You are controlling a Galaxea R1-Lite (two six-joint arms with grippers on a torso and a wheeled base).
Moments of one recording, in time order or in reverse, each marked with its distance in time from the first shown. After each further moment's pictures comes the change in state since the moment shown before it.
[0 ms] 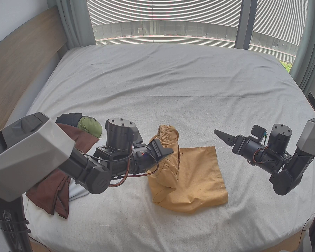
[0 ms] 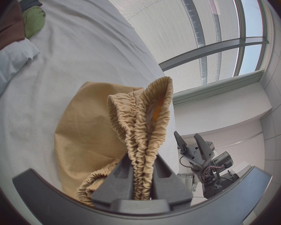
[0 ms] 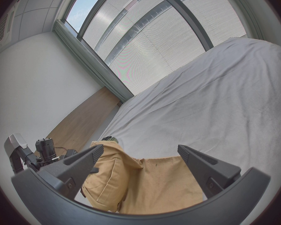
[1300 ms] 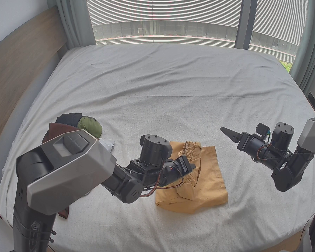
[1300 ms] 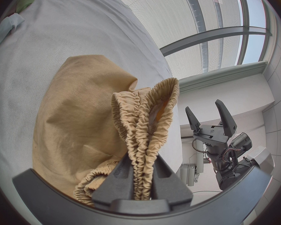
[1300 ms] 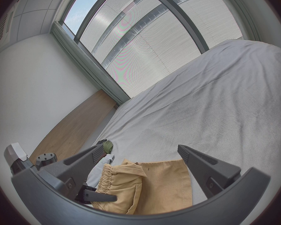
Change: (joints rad) left arm -0.120 0.208 -0.193 0.048 0.027 -0.003; right arm -0.066 0.027 -0.028 -0.007 0.023 0.002
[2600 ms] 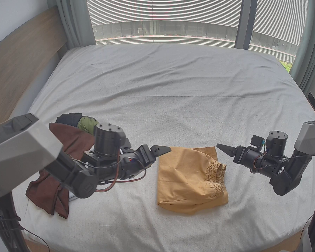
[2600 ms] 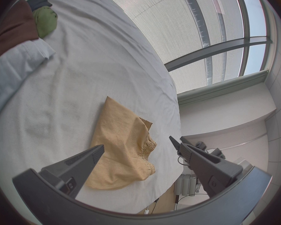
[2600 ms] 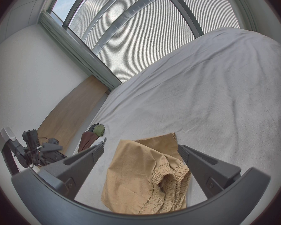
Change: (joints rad) left arm 0.159 -0.265 0.326 -0.073 -0.026 0.029; right arm 0.007 0.031 0.033 0.126 0.000 -0.046
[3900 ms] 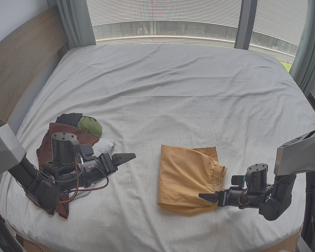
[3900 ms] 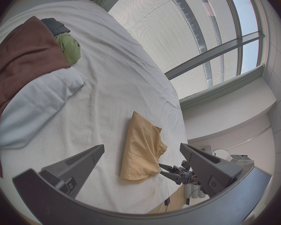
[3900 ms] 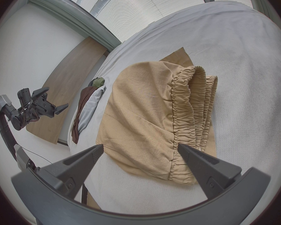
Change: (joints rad) left arm 0.183 -0.177 0.362 -0.201 -0.073 0.135; right arm 0.171 0.154 0.209 -0.009 0.000 -0.087
